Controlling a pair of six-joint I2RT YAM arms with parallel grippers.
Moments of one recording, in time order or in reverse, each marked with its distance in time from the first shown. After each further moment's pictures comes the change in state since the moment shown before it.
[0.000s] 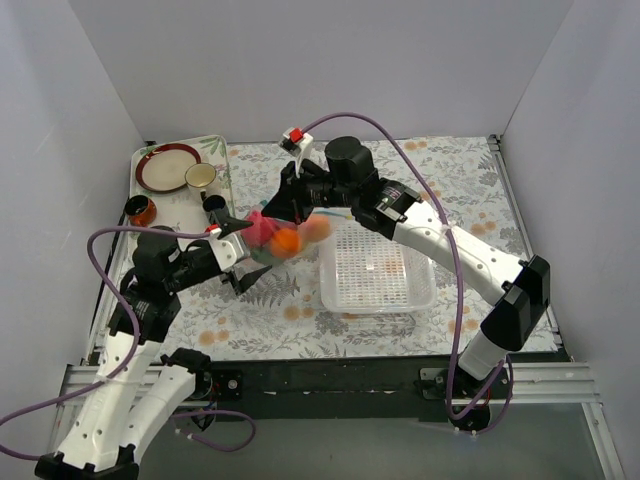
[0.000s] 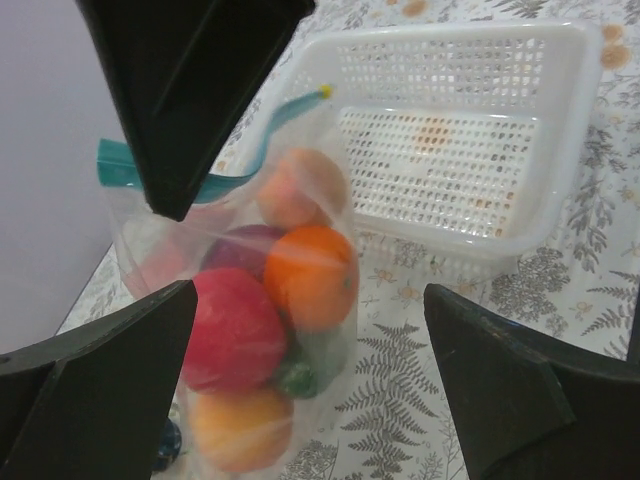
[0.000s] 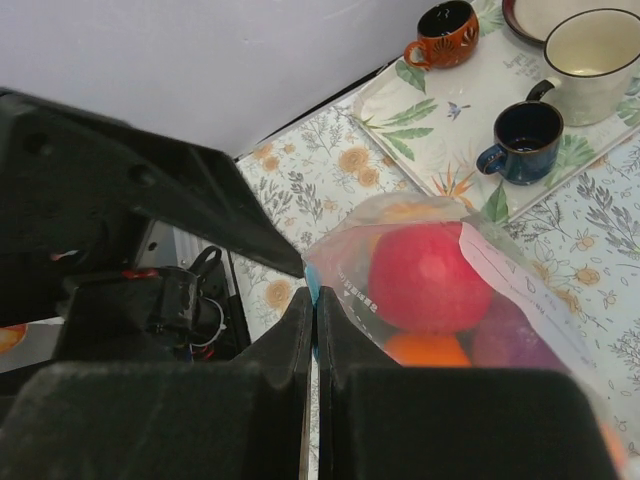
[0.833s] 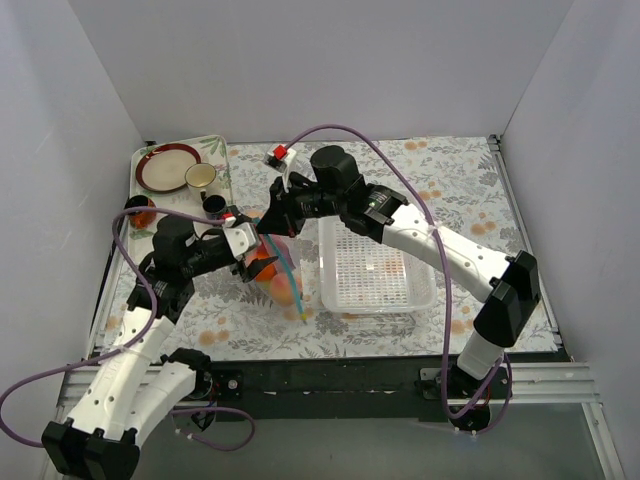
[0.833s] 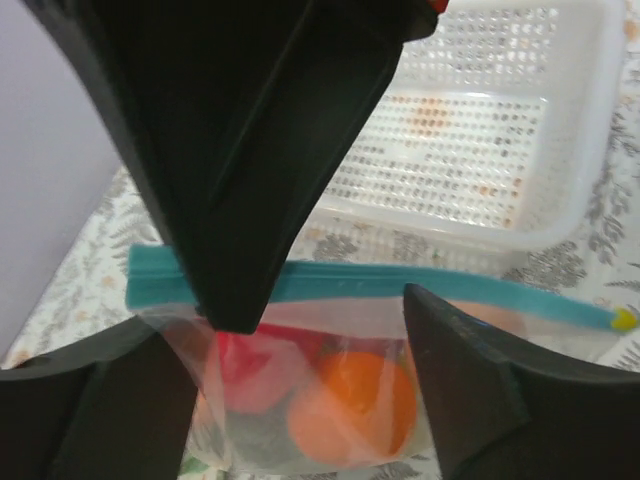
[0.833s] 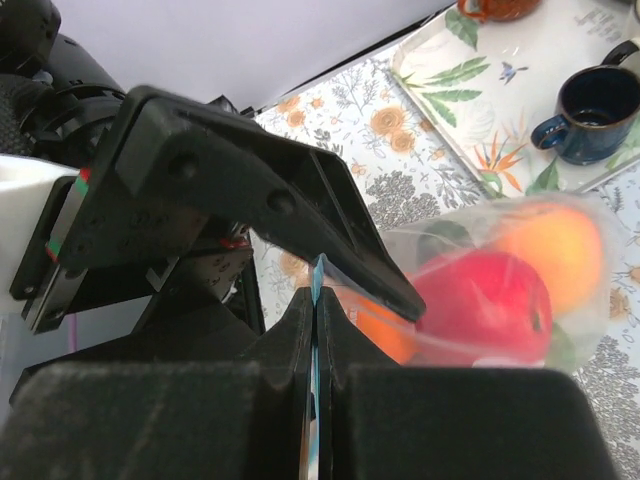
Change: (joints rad) left arm 0.000 0.118 -0.090 0.175 0.009 -0.008; right arm 0.041 0.037 -0.010 -0.020 -0.069 -0.066
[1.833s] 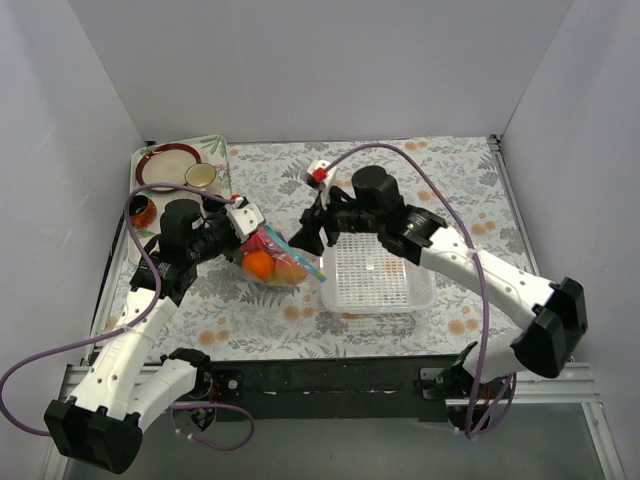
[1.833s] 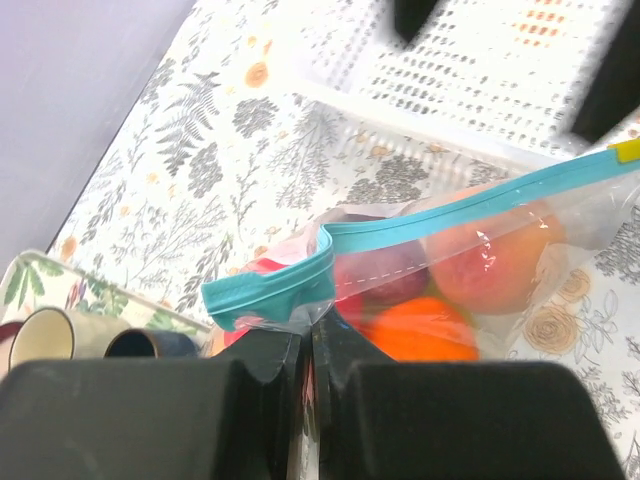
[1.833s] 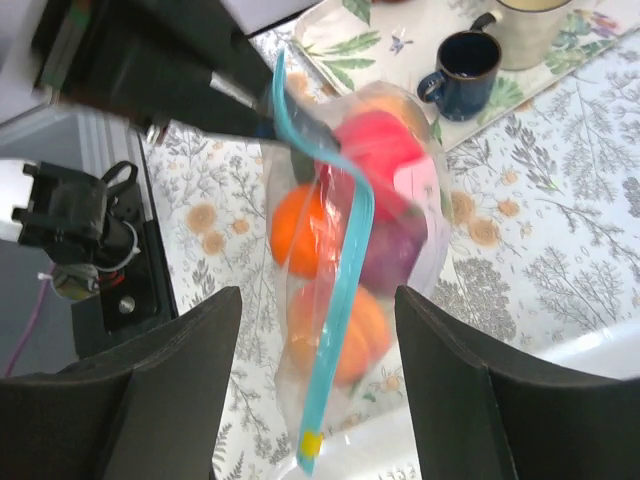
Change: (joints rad) left arm 0.015 0.134 0.118 -0.158 -0.214 0.090; right arm -0.061 -0.180 -0.241 0.027 0.105 -0.184
